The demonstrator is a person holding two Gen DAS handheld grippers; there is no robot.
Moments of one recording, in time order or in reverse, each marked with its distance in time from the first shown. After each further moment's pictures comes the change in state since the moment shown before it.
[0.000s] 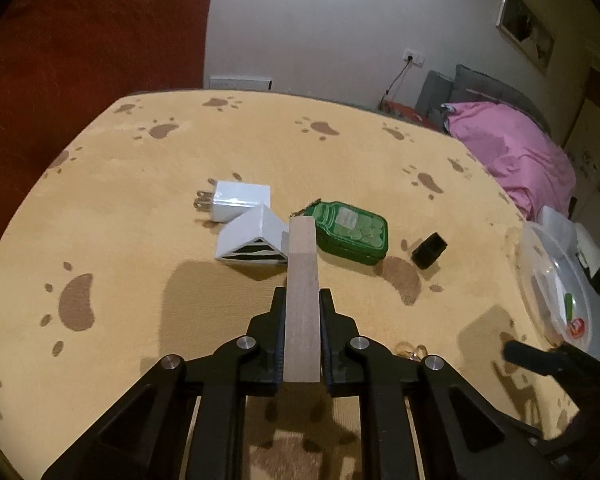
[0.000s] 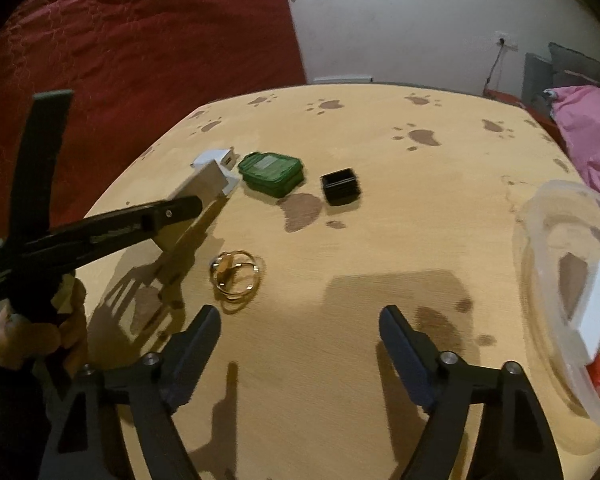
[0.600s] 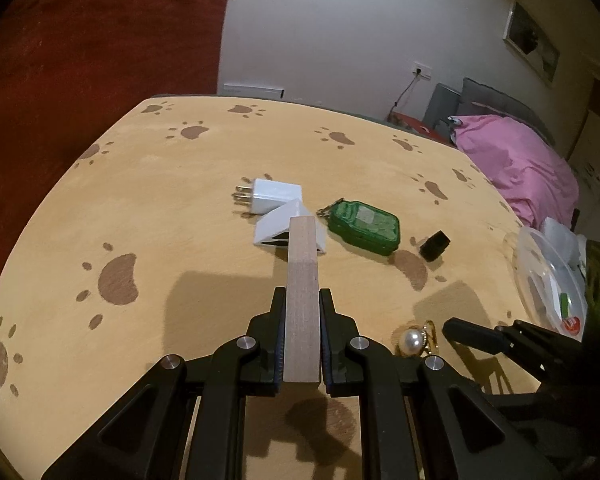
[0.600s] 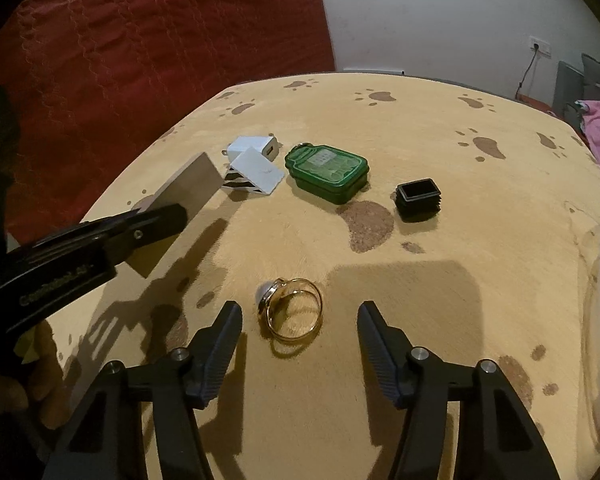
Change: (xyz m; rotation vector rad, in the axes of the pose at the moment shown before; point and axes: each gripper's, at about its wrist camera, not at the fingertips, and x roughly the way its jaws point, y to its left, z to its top) left arm -0.026 0.019 -0.012 -0.036 -0.033 0.023; right arm 0.034 0.032 0.015 -0.066 0.035 0.028
